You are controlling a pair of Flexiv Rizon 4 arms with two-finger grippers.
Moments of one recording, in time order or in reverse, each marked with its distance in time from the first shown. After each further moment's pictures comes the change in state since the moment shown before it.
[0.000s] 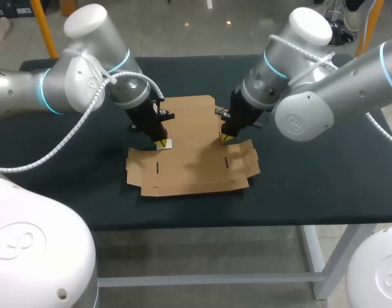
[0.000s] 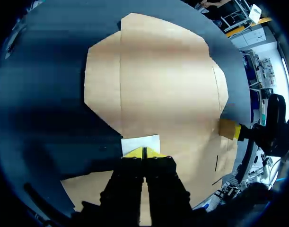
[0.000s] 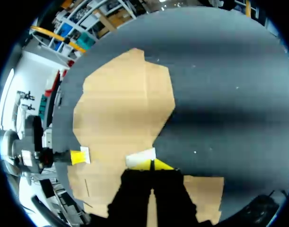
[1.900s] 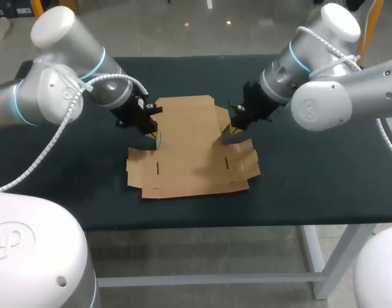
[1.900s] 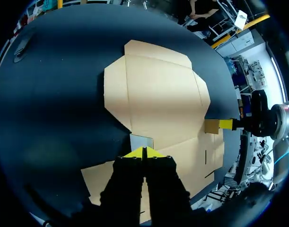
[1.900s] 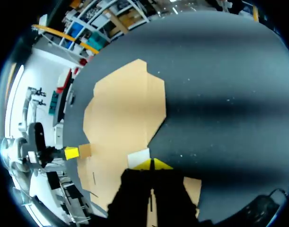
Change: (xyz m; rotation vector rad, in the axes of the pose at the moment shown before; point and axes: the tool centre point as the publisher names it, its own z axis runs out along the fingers) left arm -0.007 0.003 -0.047 0.142 0.075 0.032; right arm -0.016 0.011 -0.031 0.009 0.115 -0.038
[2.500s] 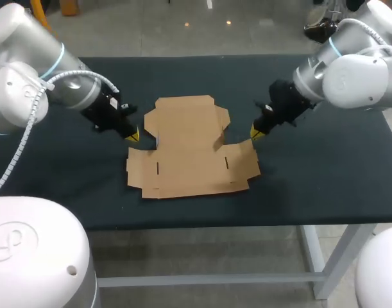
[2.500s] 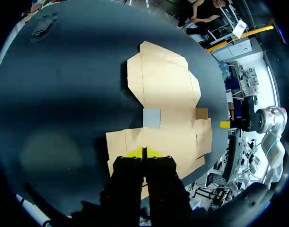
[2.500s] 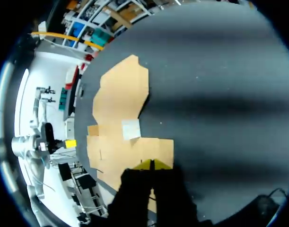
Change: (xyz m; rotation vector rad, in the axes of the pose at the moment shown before) left arm -0.023 0.040 -0.056 -0.030 0.092 -0.065; right arm -0.030 -0.042 -0.052 0.105 0.104 0.022
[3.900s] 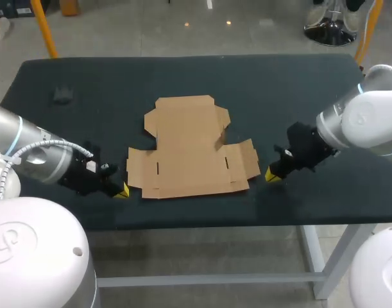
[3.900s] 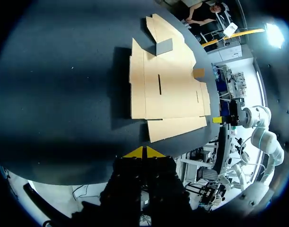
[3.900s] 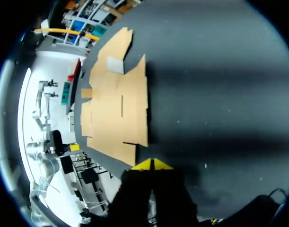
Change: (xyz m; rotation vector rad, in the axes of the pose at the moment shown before) left arm -0.033 0.154 0.008 0.011 0.142 -0.045; right arm -0.038 -0.126 0.010 0.030 0.038 0.019
